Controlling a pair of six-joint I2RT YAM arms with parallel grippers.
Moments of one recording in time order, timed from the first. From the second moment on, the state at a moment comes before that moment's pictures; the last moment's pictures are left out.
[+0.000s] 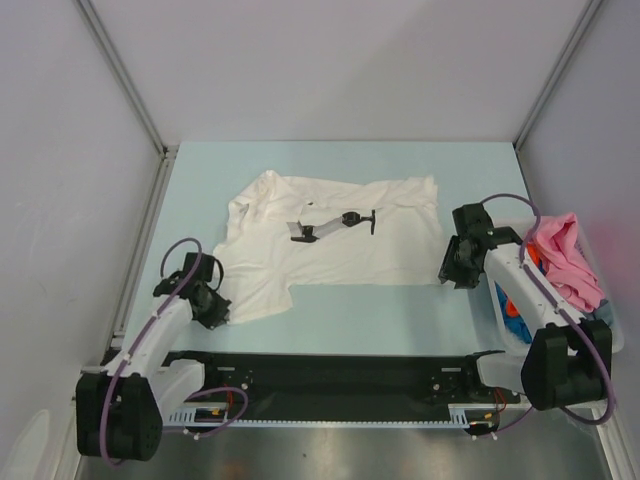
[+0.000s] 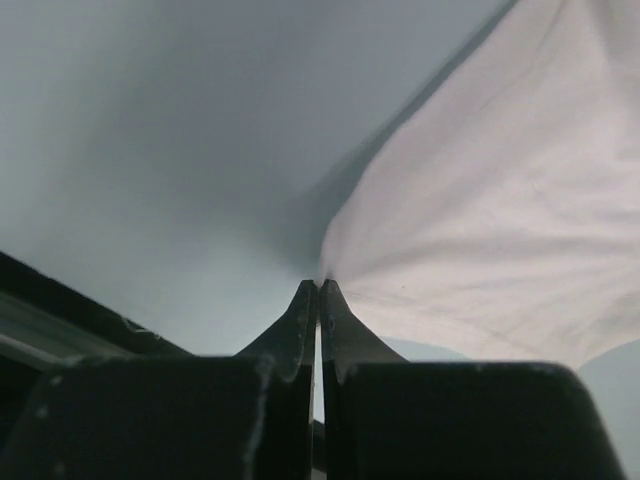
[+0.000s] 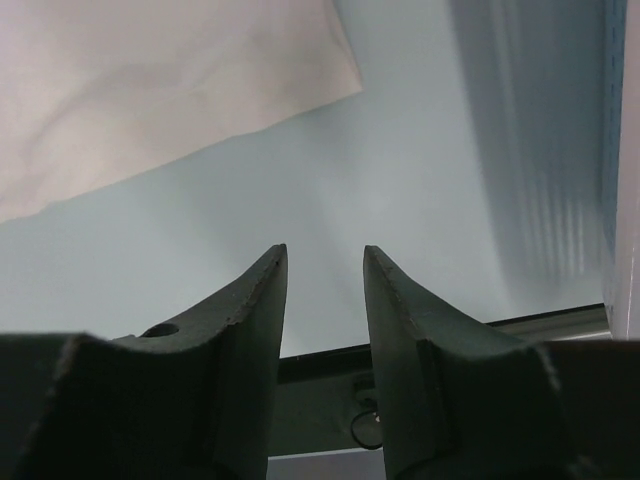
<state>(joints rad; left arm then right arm) -0.07 0.99 0.48 -0.80 -0.11 -0.97 0.17 1.24 0.91 -0.89 0.10 0.52</state>
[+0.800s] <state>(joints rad) -0.07 0.85 0.73 -1.01 -0.26 -0.94 0.14 1.47 0.83 -0.66 0.12 0.55</state>
